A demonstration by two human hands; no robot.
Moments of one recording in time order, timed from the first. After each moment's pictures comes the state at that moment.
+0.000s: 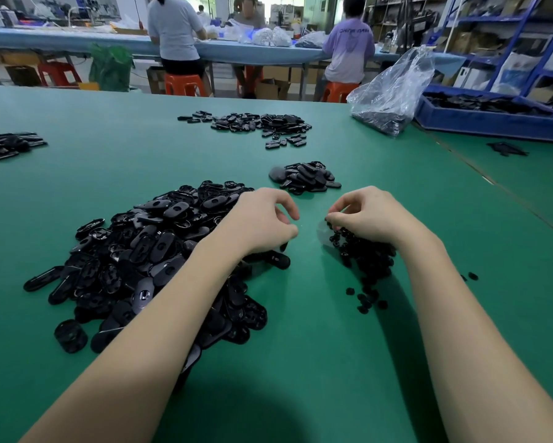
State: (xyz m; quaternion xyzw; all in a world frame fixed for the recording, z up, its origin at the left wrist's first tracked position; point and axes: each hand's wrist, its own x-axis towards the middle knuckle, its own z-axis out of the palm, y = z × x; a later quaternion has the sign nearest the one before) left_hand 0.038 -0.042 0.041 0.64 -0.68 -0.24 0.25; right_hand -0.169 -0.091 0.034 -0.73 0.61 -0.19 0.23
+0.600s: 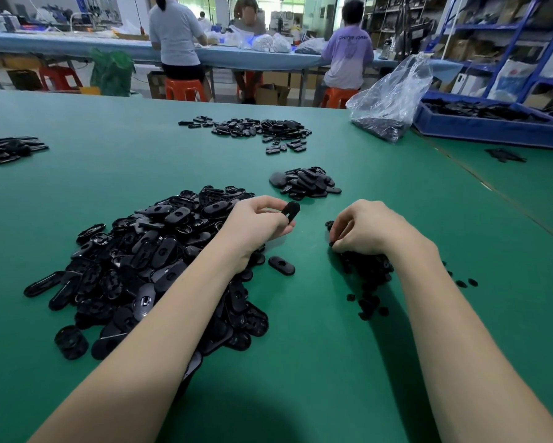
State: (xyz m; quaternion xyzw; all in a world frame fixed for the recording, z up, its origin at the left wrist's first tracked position) left_hand 0.039 -0.054 0.017 0.55 -0.43 -0.51 0.51; right_hand -0.159 -0.082 0.038 -0.73 0.66 -0.06 0.17
